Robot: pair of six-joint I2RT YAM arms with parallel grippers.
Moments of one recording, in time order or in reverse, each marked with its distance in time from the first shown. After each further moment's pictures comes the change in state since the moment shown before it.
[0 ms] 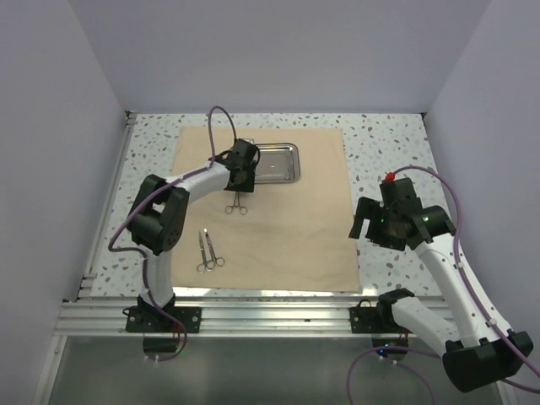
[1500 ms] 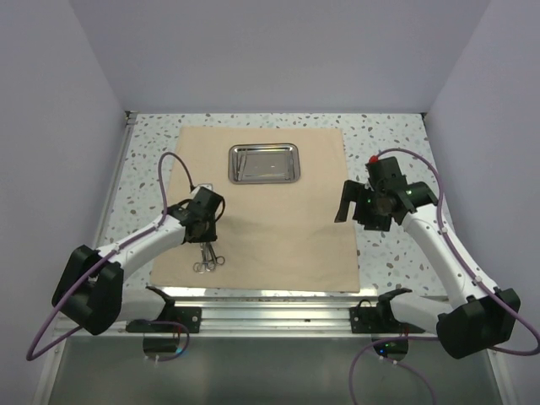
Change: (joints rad) left arm -0.013 -0.672 -0.656 -0.174 -0.071 -0.175; right arm 0.014 0.213 0.096 0.116 -0.093 -0.022
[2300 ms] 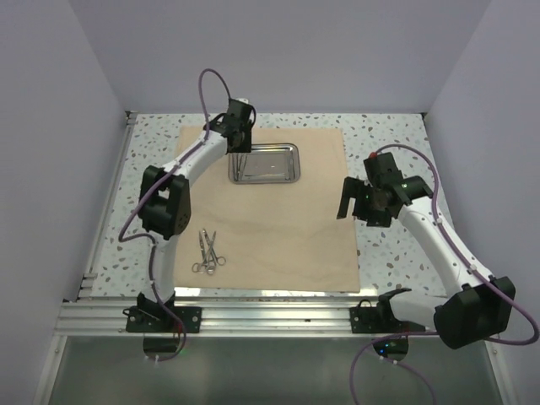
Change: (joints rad) left arm 0.097 0.786 1.073 0.019 0.021 0.220; right arm 0.001 0.048 0.019 0.011 0.056 -0.002
